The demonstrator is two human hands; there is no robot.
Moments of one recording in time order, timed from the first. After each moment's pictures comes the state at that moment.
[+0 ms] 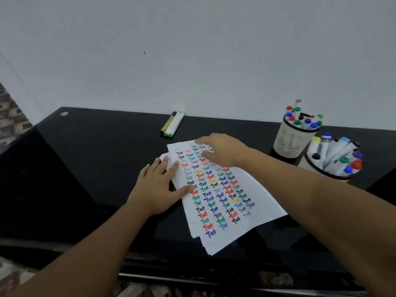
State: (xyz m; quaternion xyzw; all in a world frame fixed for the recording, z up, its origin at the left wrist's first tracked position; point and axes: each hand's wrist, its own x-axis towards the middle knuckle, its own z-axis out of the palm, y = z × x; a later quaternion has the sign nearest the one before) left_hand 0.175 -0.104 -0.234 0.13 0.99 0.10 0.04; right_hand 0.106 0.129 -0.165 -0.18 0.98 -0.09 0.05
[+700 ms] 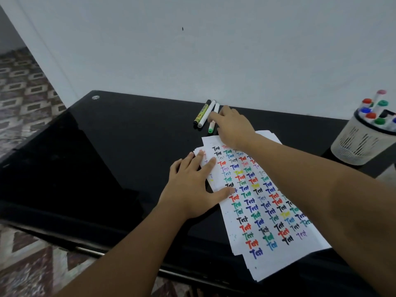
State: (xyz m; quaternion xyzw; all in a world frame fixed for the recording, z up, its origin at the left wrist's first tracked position) left_hand 0.168 -0.106 -0.239 0.13 0.98 0.13 0.02; right_hand 0.003 0.058 -0.213 -0.20 0.97 0.00 -0.11
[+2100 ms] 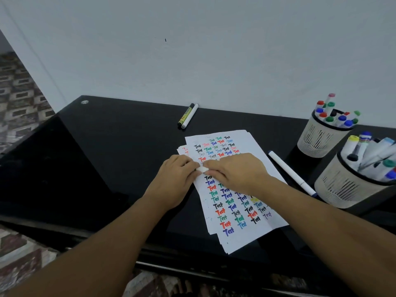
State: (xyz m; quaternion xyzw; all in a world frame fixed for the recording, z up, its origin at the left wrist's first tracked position) left_hand 0.173 -0.113 -0.247 0.24 0.94 0.20 -0.13; right_hand 0.156 0.111 -0.204 -0.28 0.96 0.04 0.00
